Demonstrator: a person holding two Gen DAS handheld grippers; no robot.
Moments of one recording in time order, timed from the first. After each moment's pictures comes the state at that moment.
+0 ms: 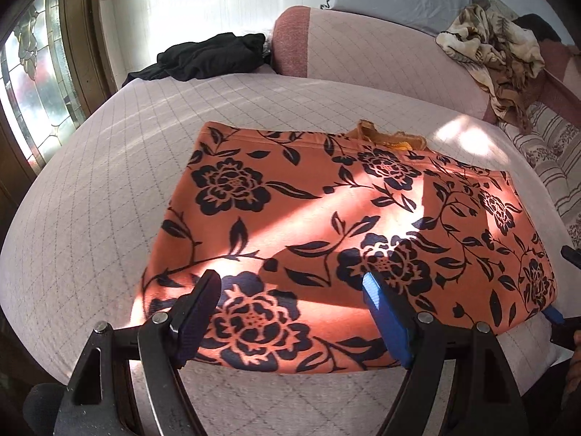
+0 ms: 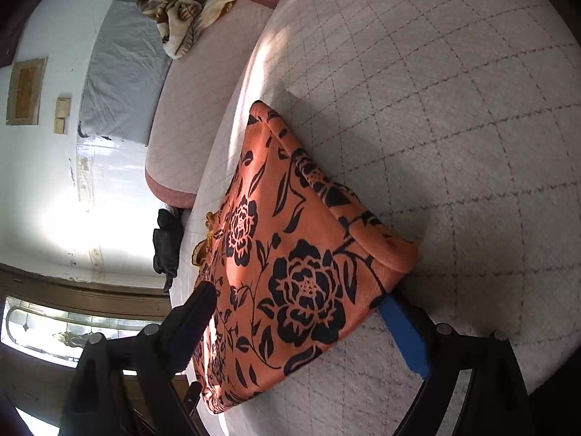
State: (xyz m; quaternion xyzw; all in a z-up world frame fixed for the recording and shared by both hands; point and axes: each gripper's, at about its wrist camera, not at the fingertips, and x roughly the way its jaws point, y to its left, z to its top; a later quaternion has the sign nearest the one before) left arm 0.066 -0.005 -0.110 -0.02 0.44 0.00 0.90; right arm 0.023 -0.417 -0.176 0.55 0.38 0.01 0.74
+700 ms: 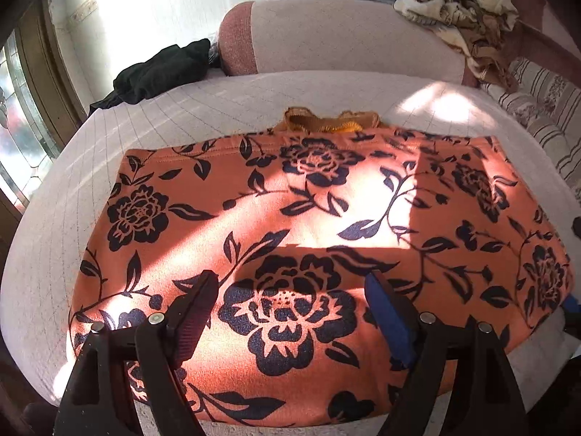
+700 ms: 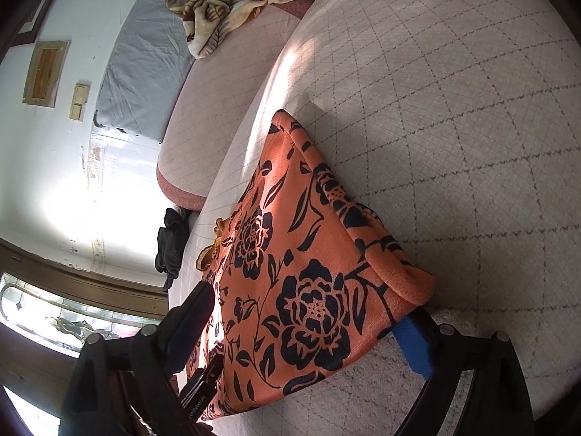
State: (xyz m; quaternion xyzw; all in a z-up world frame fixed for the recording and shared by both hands) left arm 0.091 -0.081 -0.119 0.04 0.43 -0.03 0.90; right arm 0.029 -0.412 -0.168 0.52 0.36 0.03 0.78
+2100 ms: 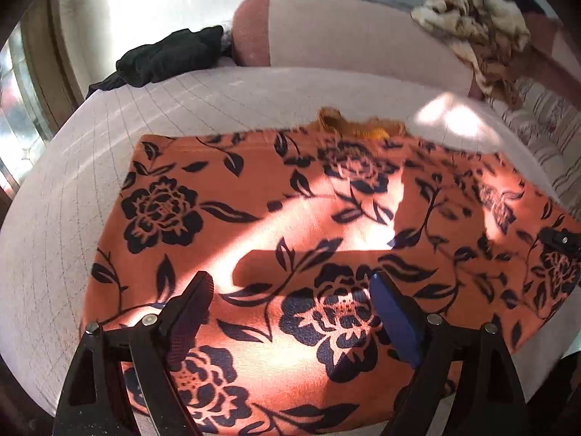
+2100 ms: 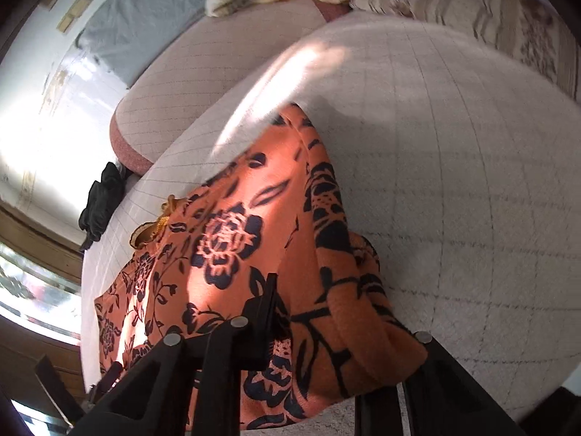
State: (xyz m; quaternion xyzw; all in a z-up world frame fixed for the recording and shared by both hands) left arm 0.103 -0.022 -0.113 -0.01 0.44 -0.04 0.90; right arm 0.079 -0.365 -0.121 0.31 0.43 -0.06 0.85
